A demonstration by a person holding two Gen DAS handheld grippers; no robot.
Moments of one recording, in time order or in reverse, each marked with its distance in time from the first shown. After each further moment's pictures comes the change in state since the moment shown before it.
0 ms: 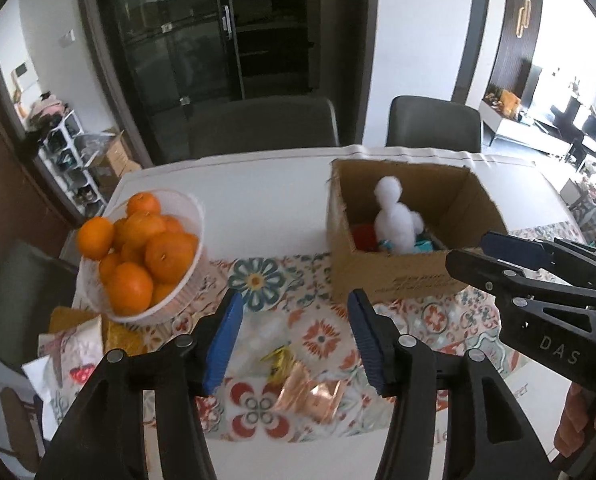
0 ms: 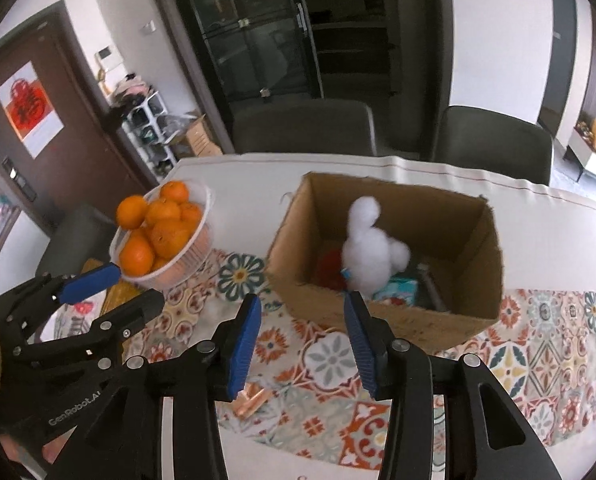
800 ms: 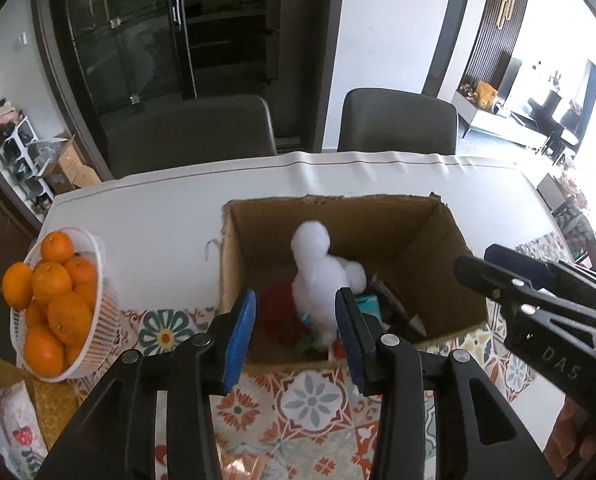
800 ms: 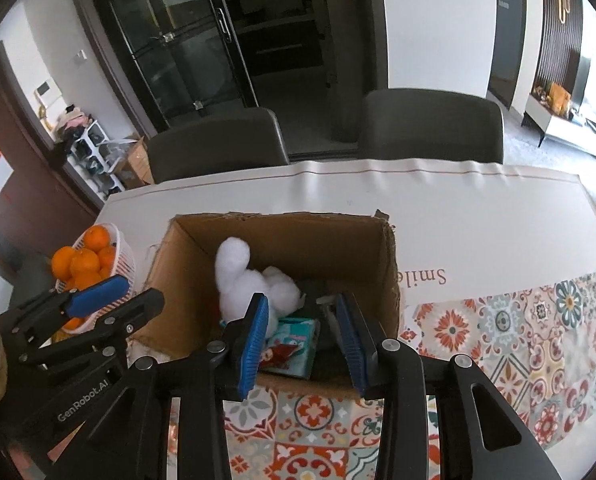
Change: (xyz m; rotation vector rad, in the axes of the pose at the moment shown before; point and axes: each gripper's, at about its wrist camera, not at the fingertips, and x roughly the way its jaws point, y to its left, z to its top) left arm 0.089 -0.087 0.078 0.025 0.050 -0.112; right arm 0.025 -0.119 0.037 0.156 -0.004 -0.122
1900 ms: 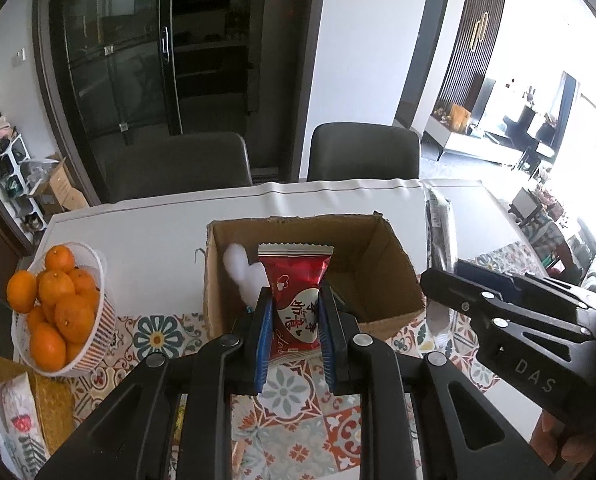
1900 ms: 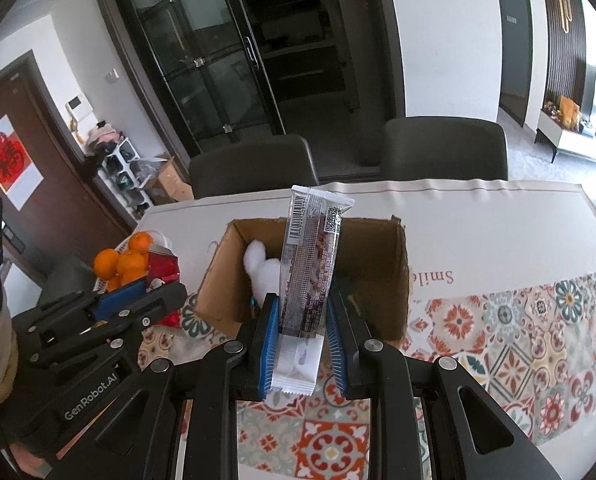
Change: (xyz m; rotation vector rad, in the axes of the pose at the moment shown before) left arm -0.069 -0.015 -0.022 0.015 -0.120 -0.071; right arm -0.063 0.013 -0.025 -0.012 -0.092 0.080
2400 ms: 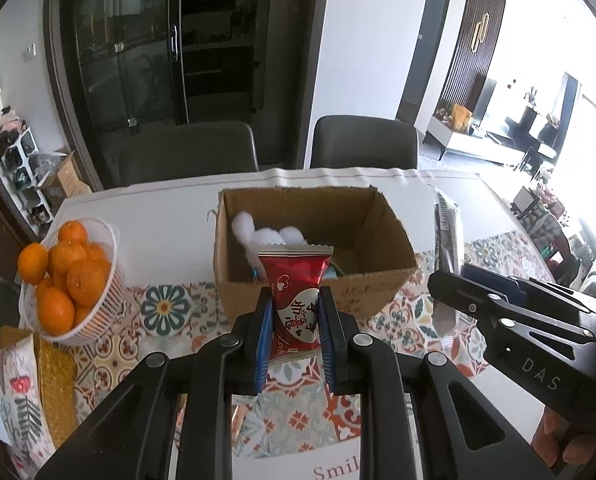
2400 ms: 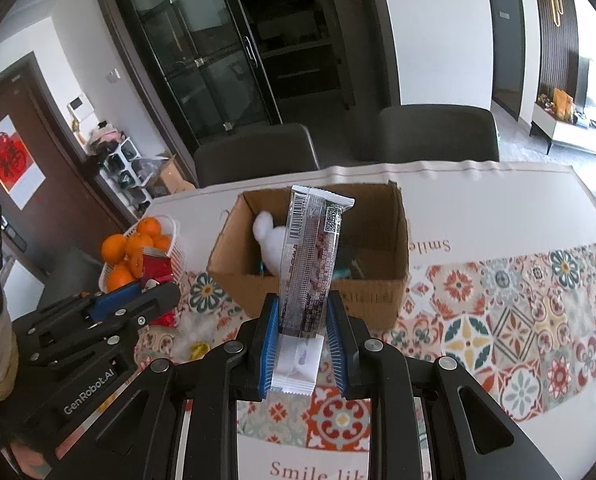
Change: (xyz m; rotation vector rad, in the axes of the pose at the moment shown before) left arm -0.032 -0.002 -0.048 -0.008 -0.002 0.016; right arm -0.028 0.010 -0.045 0.019 -0.008 0.004
